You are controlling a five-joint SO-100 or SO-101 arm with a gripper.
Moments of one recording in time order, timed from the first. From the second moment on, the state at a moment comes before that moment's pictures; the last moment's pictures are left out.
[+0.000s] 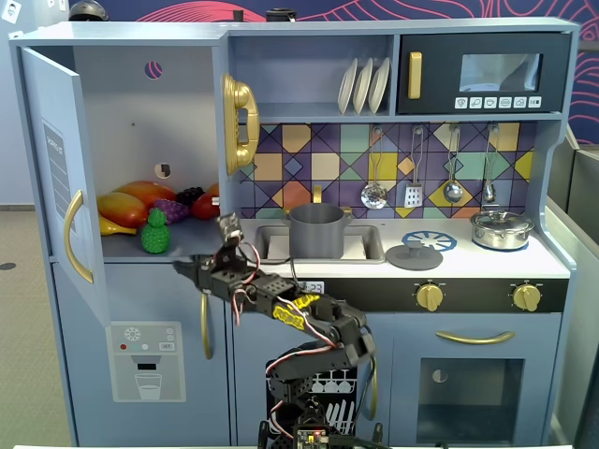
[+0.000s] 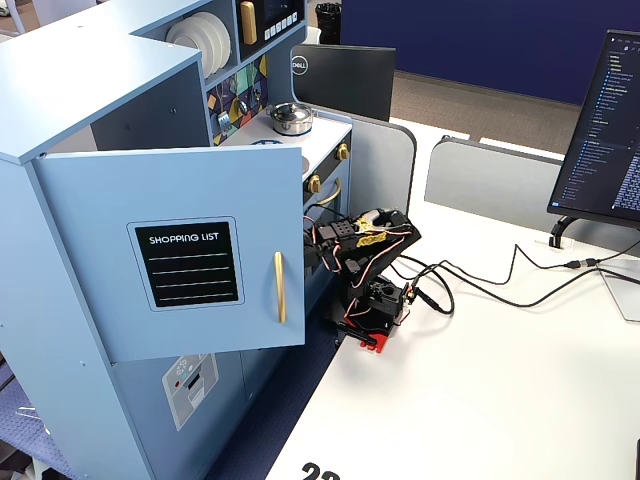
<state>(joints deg) -48.1 147.0 144.1 -4.5 -89.5</state>
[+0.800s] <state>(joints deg) -45.7 117.6 123.5 -15.3 -84.2</state>
